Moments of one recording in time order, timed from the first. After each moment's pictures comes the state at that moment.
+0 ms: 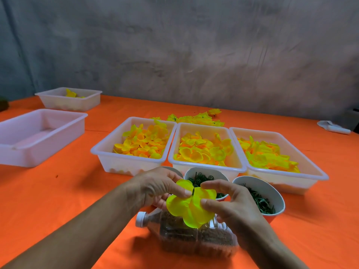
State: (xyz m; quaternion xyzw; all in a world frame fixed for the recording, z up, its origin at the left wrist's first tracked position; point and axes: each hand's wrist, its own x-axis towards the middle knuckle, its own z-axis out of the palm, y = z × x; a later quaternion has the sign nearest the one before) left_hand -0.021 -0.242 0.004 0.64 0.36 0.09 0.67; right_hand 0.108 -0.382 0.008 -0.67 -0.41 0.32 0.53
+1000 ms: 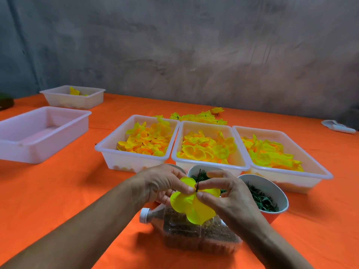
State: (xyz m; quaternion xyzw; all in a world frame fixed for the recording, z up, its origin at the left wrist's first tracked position) left_hand -0.021 -0.242 0.005 0.64 0.35 0.09 0.67; right_hand 0.110 -0.371 0.004 -0.71 -0.55 0.16 0.42
